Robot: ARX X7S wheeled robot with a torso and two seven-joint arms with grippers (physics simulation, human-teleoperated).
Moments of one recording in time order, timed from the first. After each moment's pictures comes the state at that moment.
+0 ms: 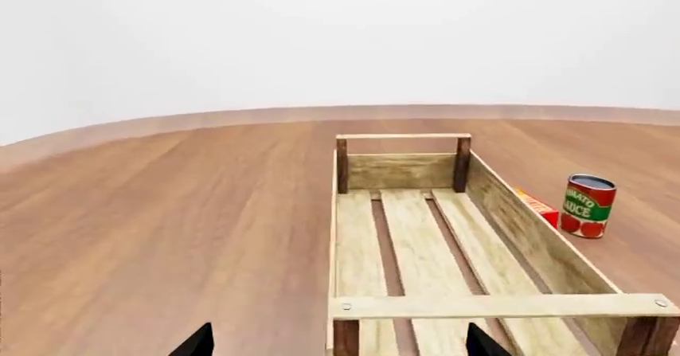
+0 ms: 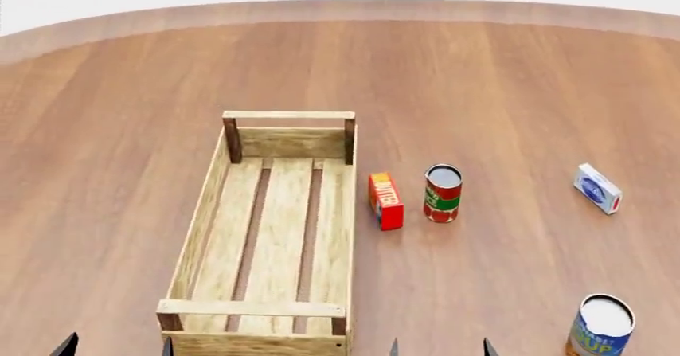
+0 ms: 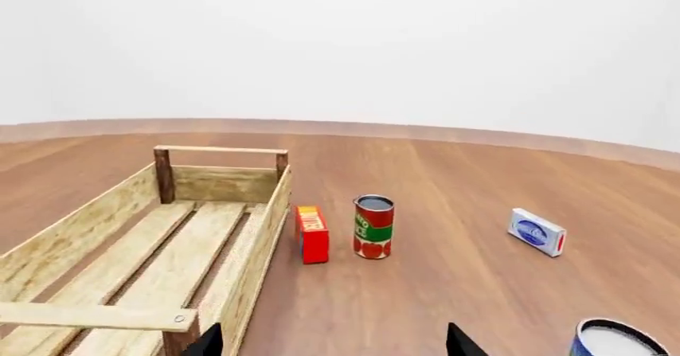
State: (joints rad) left arm -0.01 -0.08 0.10 -0.01 -0.08 -0.01 -0.10; right arm 0.01 0.09 -0.11 0.01 0.05 -0.03 0.09
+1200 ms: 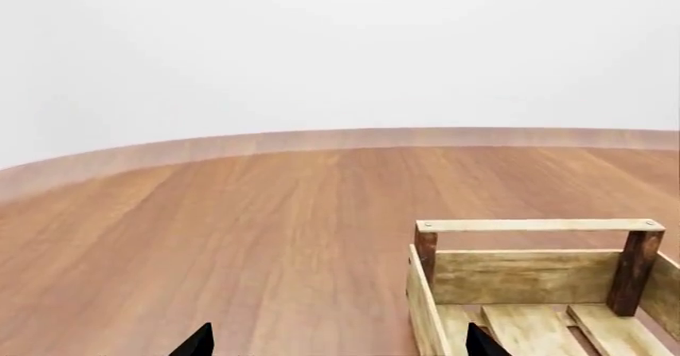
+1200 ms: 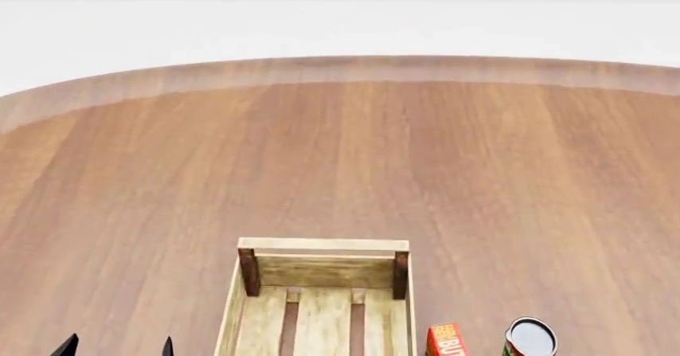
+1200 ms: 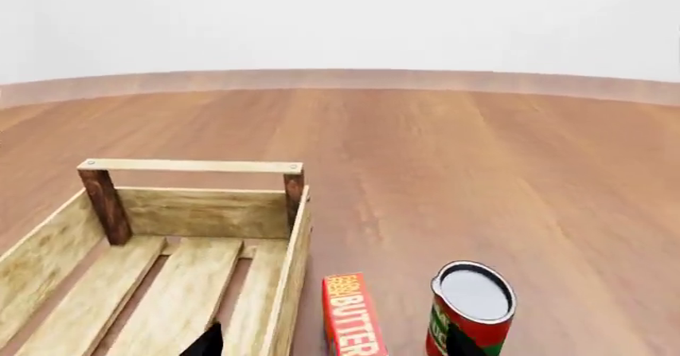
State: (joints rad) left arm -0.01 -0.13 0.16 -0.01 -0.14 0.00 -0.16; right arm -0.08 0.28 -0.07 -0.28 0.29 0.35 0.08
